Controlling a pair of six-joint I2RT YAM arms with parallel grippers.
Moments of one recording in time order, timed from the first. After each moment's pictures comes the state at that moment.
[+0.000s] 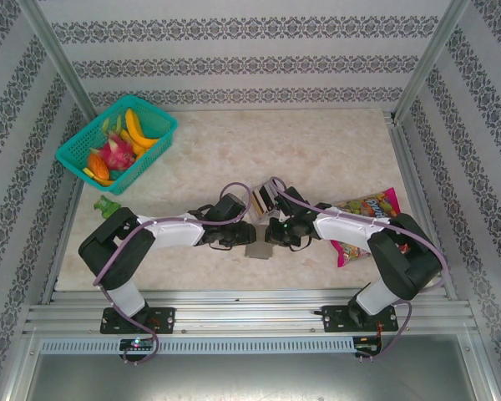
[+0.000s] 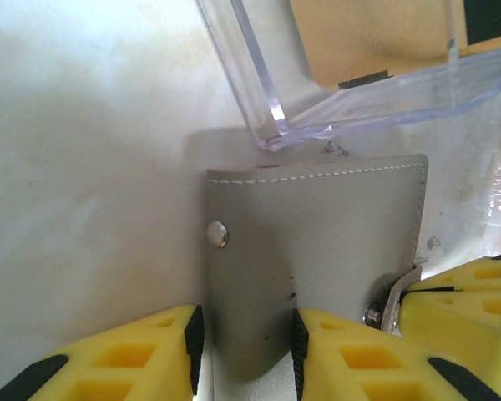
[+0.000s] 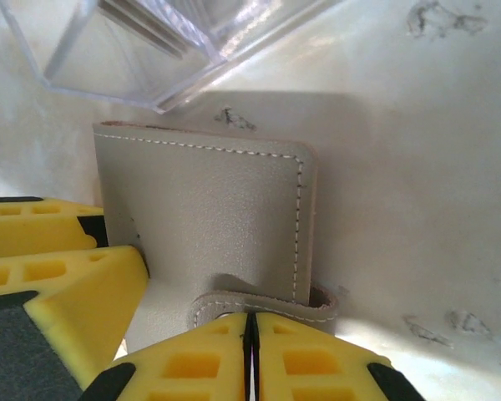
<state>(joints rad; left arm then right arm) -0.74 1.71 0.84 -0.13 0.24 -0.85 0.64 1.56 0.78 -0.36 -0.33 0.82</state>
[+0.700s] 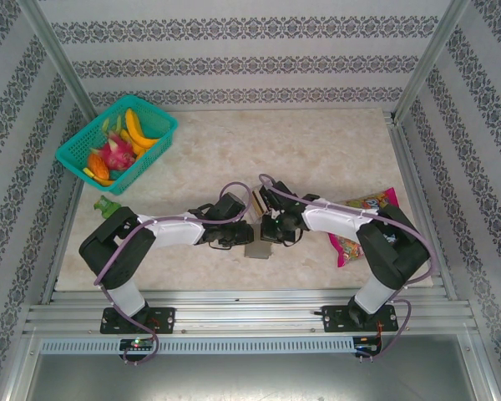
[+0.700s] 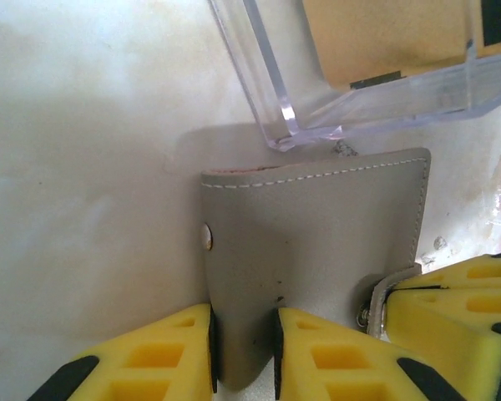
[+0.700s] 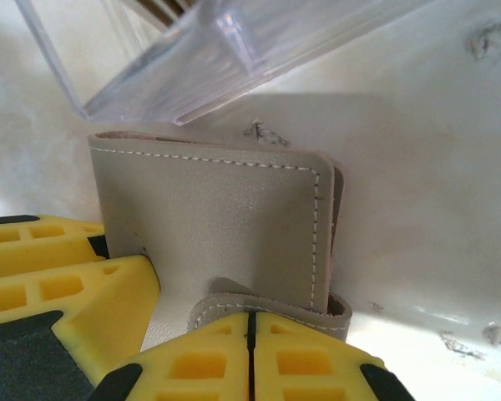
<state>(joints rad) -0.74 1.72 0.84 -0.13 0.25 -0.86 0.68 1.68 0.94 -0.51 -0.29 0.81</state>
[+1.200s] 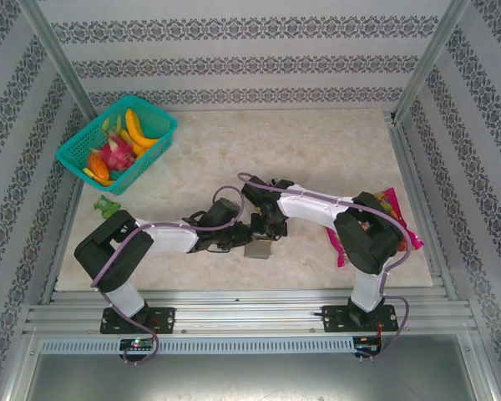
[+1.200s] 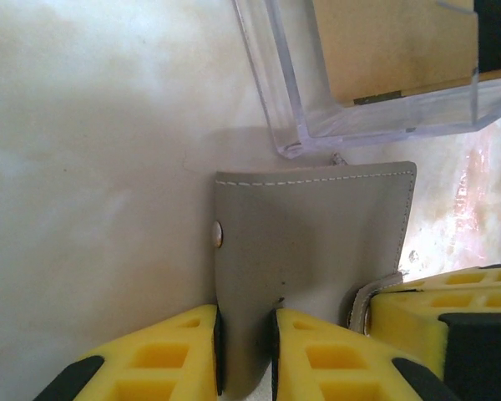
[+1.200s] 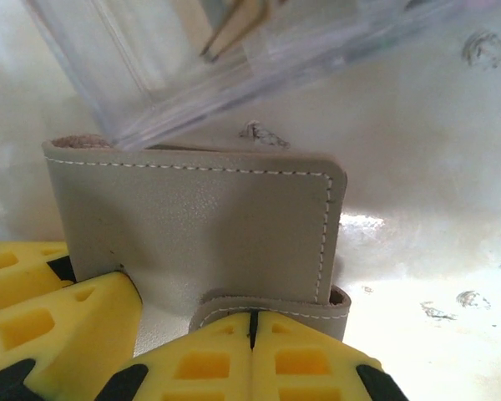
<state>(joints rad) -0.73 1.69 0.71 0.09 0.25 -0.97 0.77 1.88 1.23 -0.86 -0.13 0.82</state>
